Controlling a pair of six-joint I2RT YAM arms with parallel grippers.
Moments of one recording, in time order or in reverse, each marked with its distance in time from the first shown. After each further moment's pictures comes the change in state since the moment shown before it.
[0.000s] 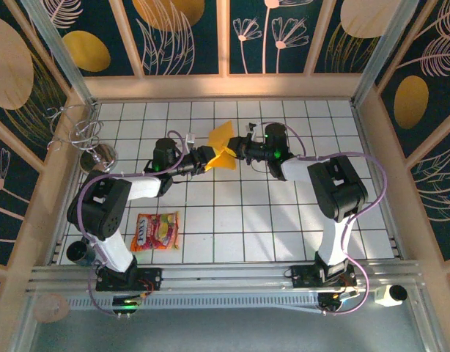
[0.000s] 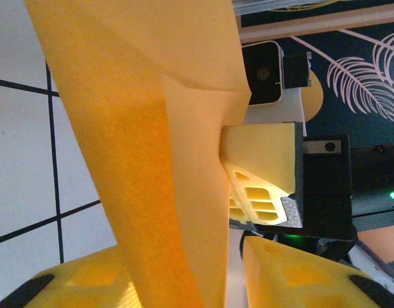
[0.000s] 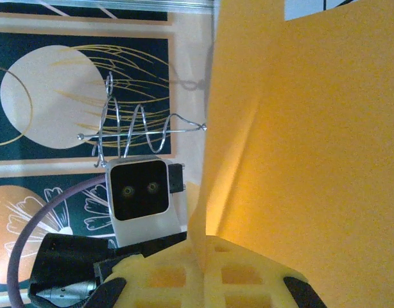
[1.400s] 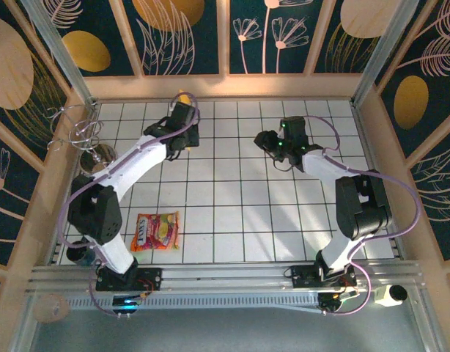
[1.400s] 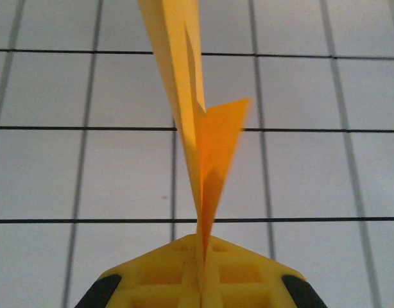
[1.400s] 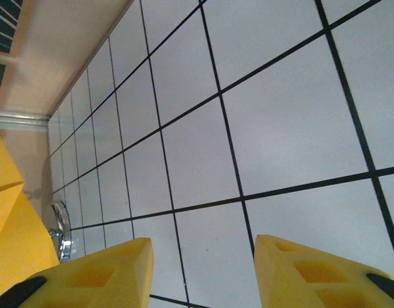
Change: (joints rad) left arm -0.117 -0.007 0.692 -1.321 -1.085 0.824; right arm -0.129 -0.231 0.052 -0.726 0.484 -0.447
